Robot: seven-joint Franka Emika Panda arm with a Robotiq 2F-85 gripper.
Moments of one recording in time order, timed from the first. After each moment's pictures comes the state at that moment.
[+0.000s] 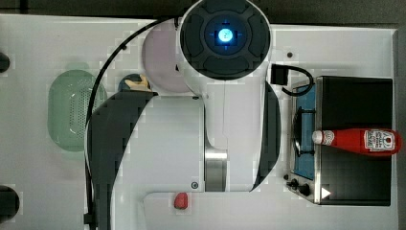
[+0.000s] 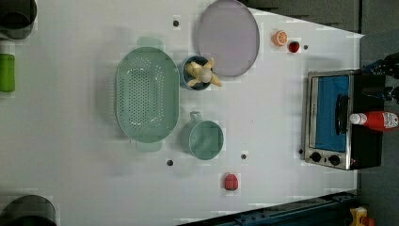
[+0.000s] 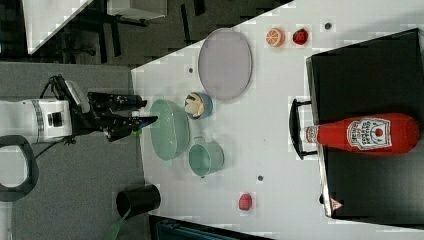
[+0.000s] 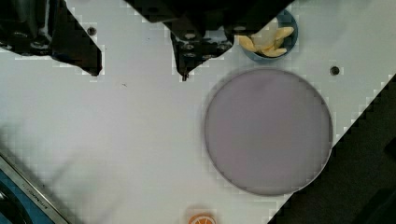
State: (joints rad) arm 0.01 0.01 -0.01 -1.74 -0.02 0.21 0.08
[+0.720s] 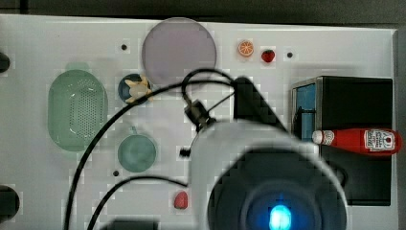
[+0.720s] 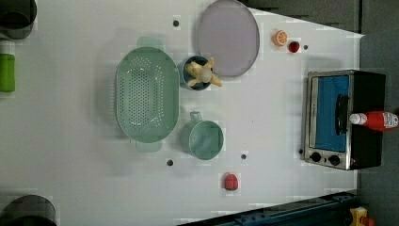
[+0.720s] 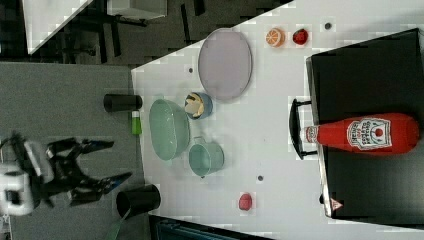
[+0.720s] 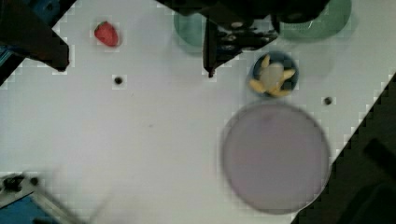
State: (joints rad) arm 0.00 -0.30 -0.02 -1.89 0.02 0.09 0.13
